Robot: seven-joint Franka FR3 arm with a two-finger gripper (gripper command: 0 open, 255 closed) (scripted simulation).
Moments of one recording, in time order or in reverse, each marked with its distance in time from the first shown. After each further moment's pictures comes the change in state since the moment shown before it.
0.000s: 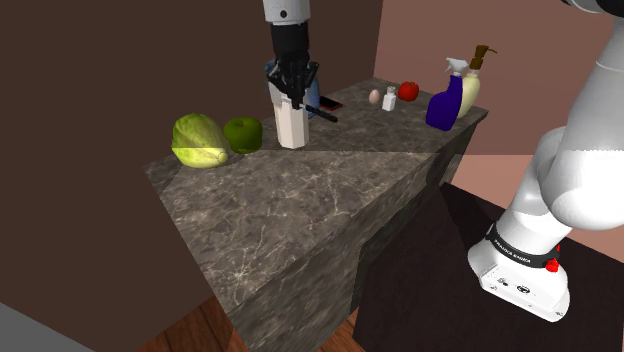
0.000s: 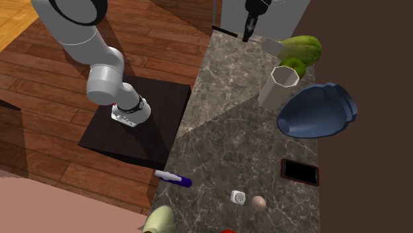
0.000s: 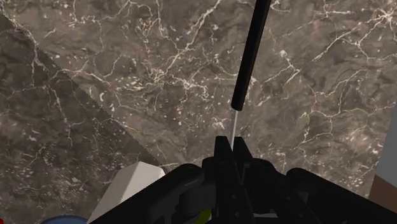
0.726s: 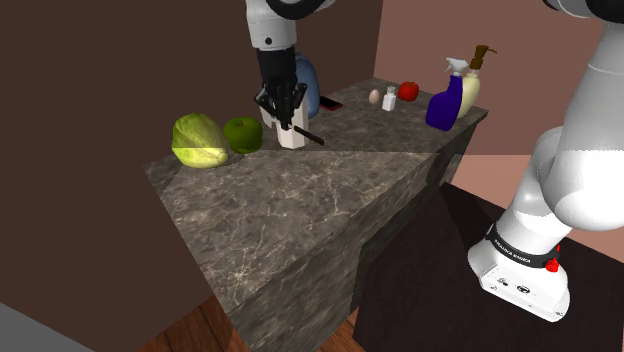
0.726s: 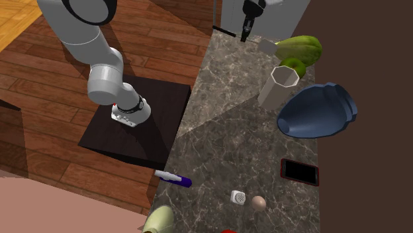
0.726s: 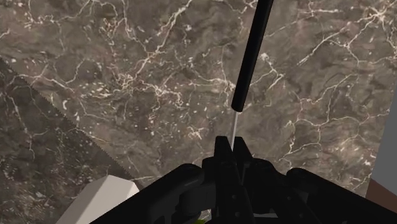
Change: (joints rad) arm 0.042 0.044 0.032 -0.036 -0.006 0.081 0.075
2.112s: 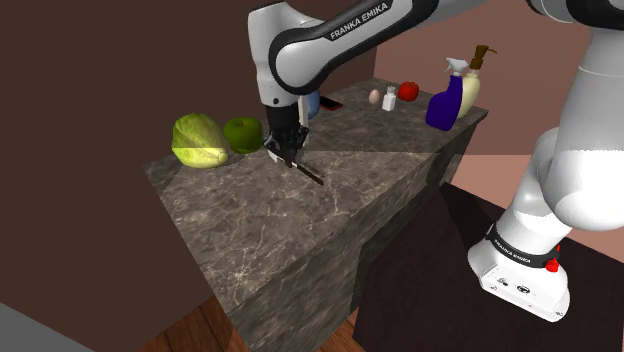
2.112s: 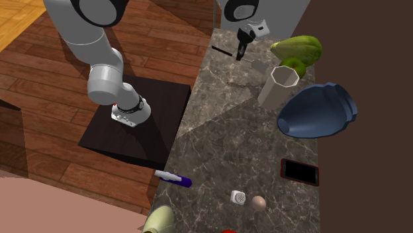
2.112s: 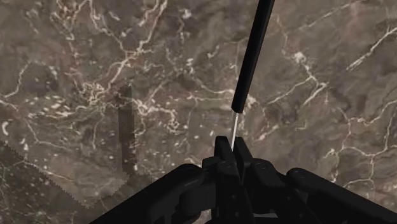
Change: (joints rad) arm 0.003 0.049 -0.001 -0.223 -0.008 0.271 0.001
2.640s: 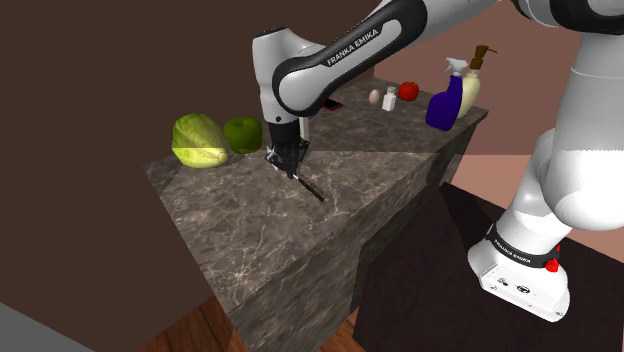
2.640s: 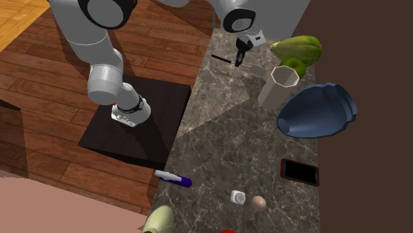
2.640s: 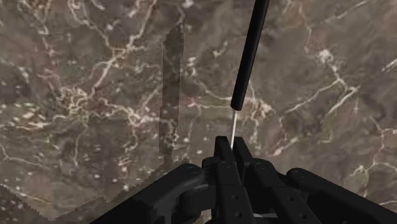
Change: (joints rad) arm 0.000 0.042 -0.003 -0.054 -0.008 0.096 -0.001
